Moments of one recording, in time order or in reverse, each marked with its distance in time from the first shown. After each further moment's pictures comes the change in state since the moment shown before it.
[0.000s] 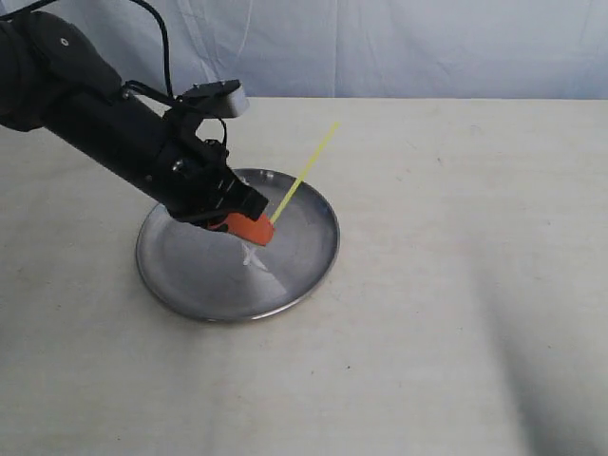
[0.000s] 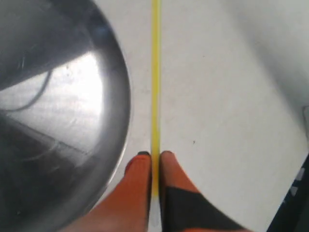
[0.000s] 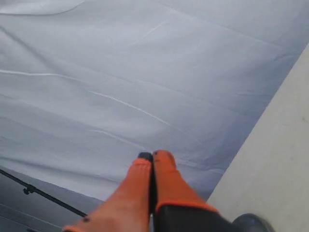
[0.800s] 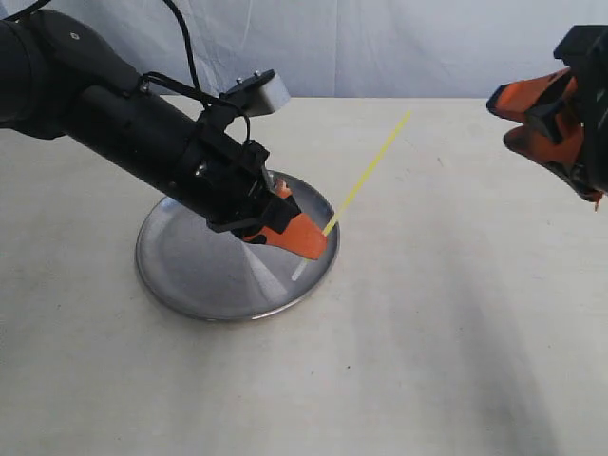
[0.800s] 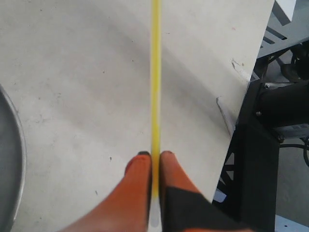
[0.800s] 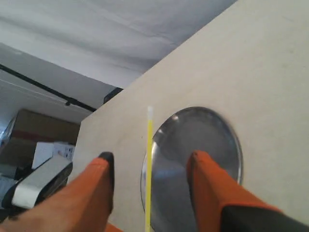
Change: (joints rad) left arm -0.076 -0.020 0.007 -0.217 0.119 0.203; right arm 0.000 0.931 -0.587 0.431 0.465 -0.766
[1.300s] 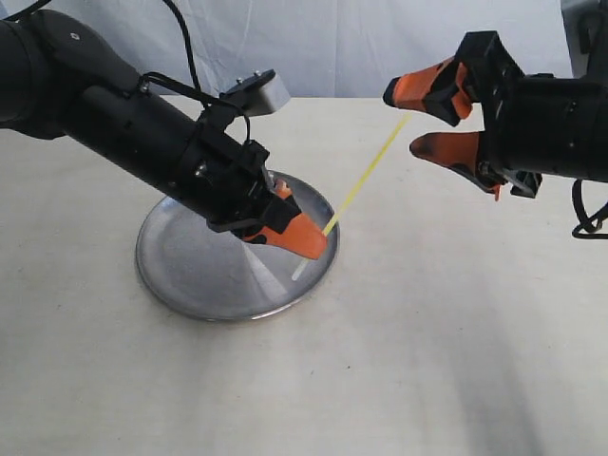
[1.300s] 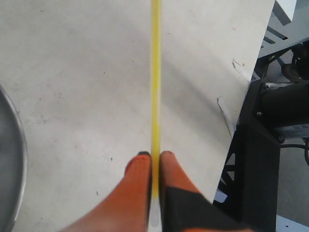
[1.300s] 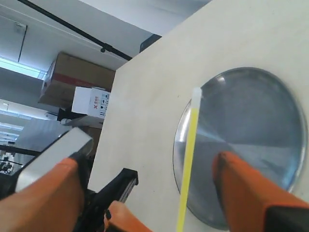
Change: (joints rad) left arm 0.000 0.000 0.000 0.000 -0.002 0.004; right arm 0.000 0.332 -0.084 0.464 0.276 -0.533
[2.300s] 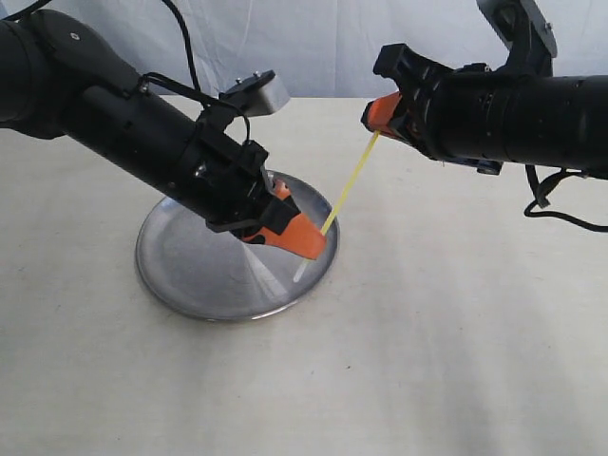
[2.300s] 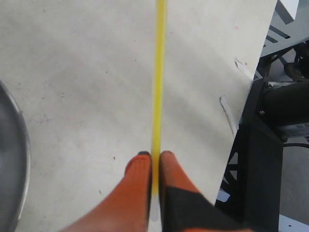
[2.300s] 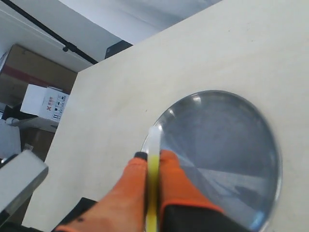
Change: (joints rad) left arm 0.000 0.000 0.000 0.010 -0.004 0.000; right arm 0.197 0.119 -0.108 0.036 -0.293 -0.114
